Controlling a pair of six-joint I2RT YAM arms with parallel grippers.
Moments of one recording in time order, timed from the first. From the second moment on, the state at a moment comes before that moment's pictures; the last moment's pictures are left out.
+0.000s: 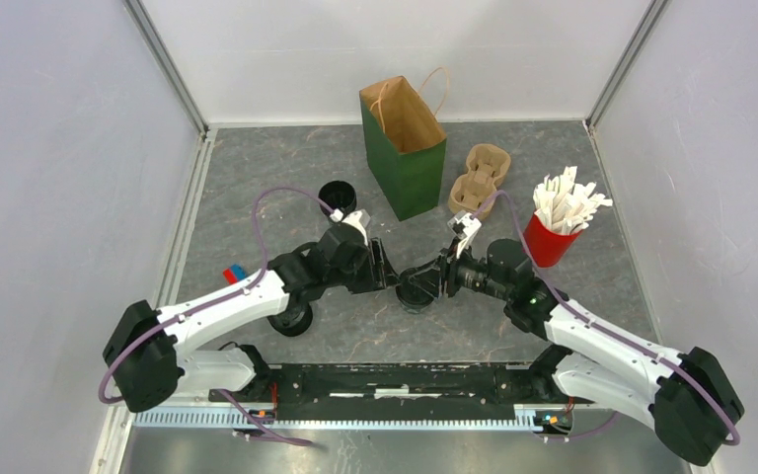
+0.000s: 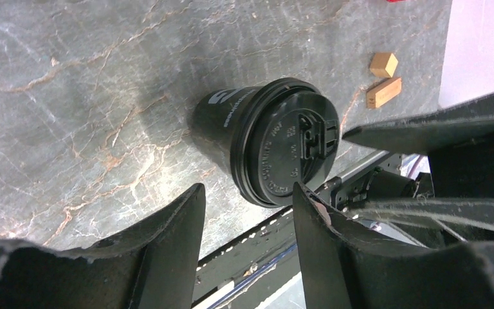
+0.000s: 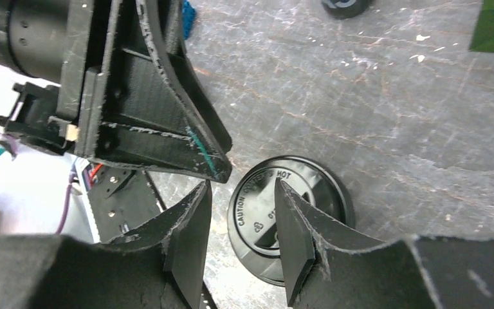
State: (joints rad) left arm -0.87 1.21 0.78 -0.29 0.04 -0.92; right arm 0.71 0.95 0.42 0.28 -0.36 0.43
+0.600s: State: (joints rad) left arm -0.87 1.32 0.82 -0.28 0.09 -0.80; right arm 0.70 0.99 0.52 0.00 -0.20 0.16
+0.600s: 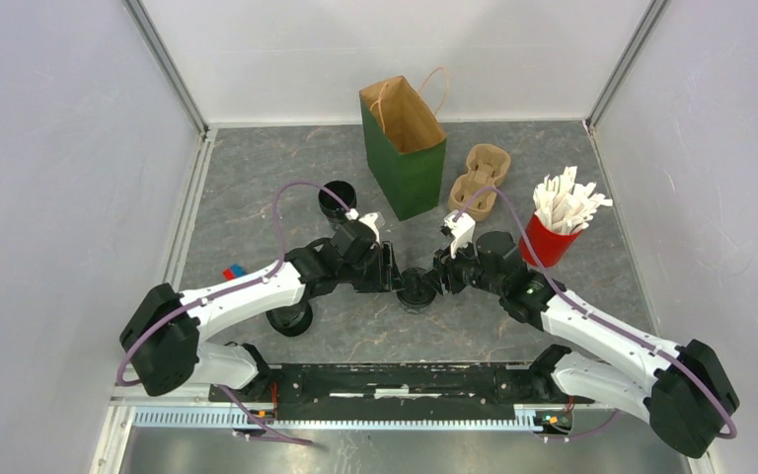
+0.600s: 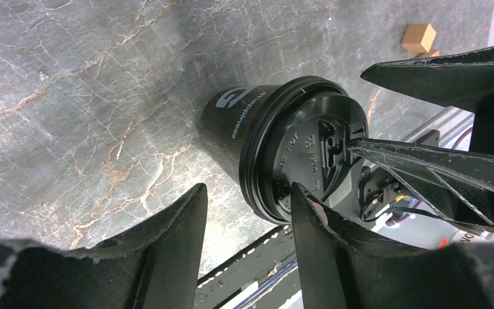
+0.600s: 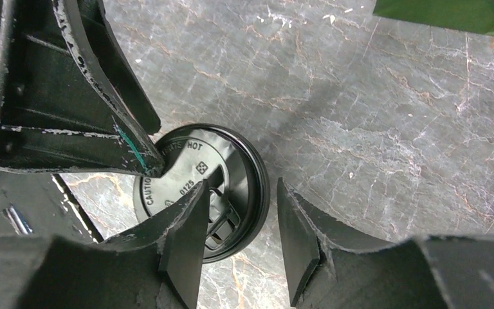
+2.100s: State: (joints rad) left arm -0.86 1.45 0.89 -0.18 0.17 -0.60; right arm 0.64 0.97 0.55 -0.02 -0.21 0.14
